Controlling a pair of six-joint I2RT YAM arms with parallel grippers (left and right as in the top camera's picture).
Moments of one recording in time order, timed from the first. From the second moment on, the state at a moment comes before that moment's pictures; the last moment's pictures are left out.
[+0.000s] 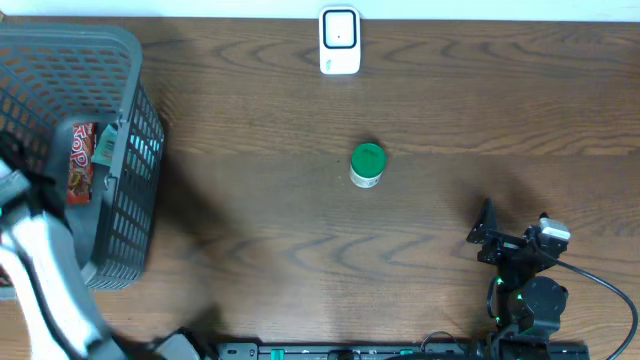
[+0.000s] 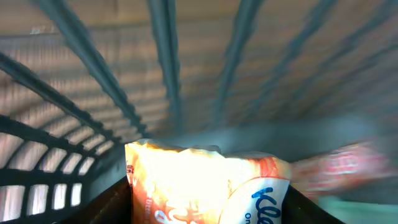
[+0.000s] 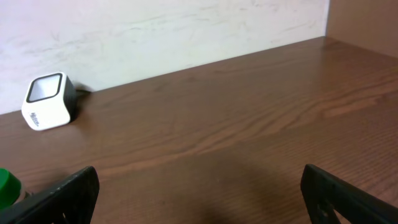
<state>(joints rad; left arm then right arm) 0.67 1.33 1.04 -0.52 -0.38 -0.59 -0.10 0.07 0.01 -0.06 0.08 0.21</state>
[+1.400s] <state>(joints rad) -0.54 1.76 1.11 -0.56 -0.12 -0.58 -0.10 0.07 0.01 -0.06 0.08 0.21</state>
